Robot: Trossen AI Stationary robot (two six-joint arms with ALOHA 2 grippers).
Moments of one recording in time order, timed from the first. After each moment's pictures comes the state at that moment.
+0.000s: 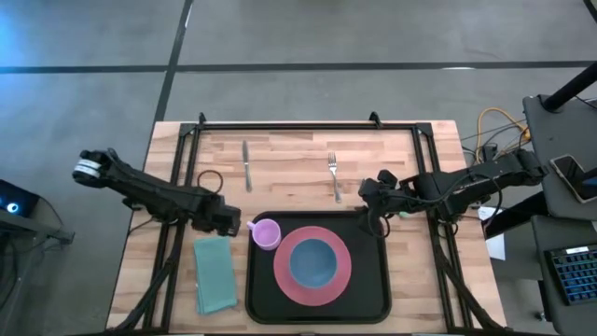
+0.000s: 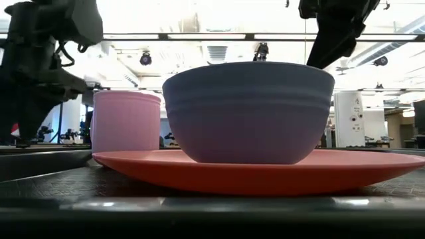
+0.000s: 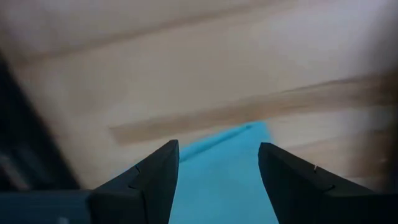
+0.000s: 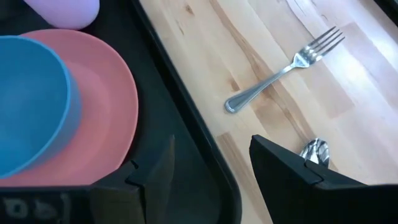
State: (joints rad) left arm -0.23 1.20 0.65 -0.96 0.08 -1.58; right arm 0.23 1.22 0.98 -0.80 0.36 0.63
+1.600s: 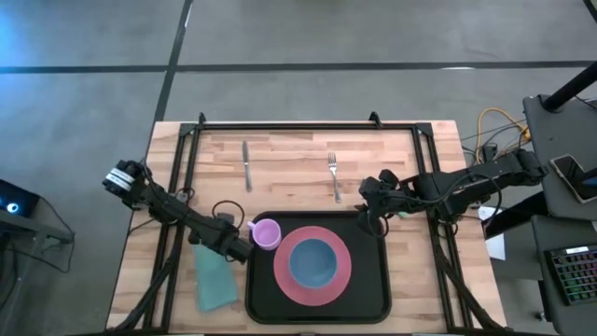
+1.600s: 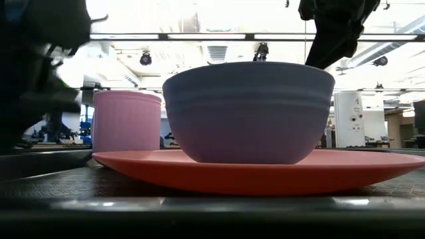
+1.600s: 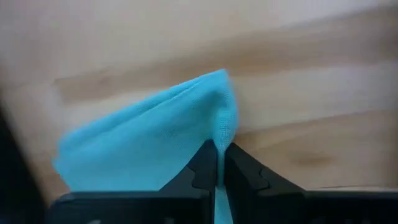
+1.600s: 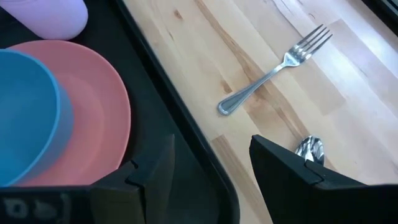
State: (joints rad) left arm -0.47 1.57 0.83 -0.93 0.00 -1.84; right arm 0.23 1.22 0.97 -0.80 0.40 0.68
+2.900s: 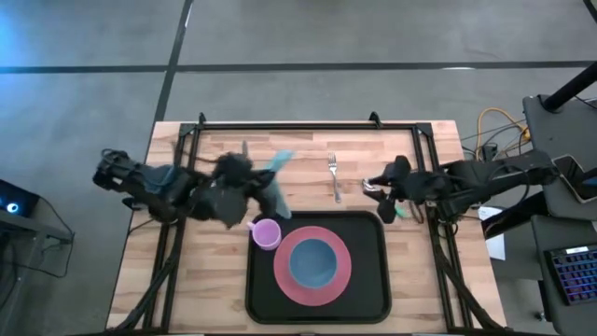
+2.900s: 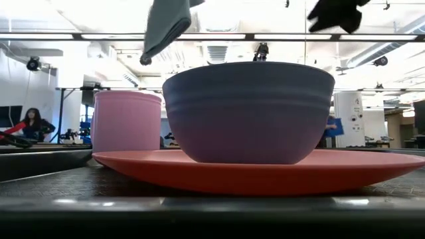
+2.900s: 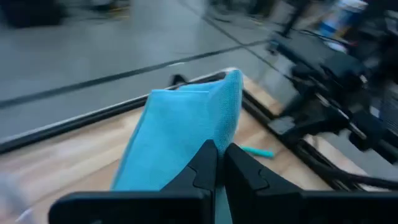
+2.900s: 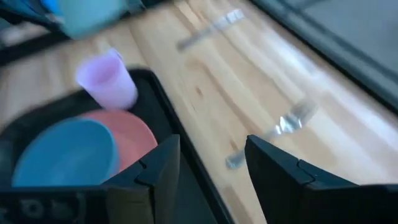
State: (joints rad) left arm -0.38 1.45 1.75 -0.98 -0.94 -0.96; right arm 0.24 0.95 0.97 -0.72 0.45 0.56
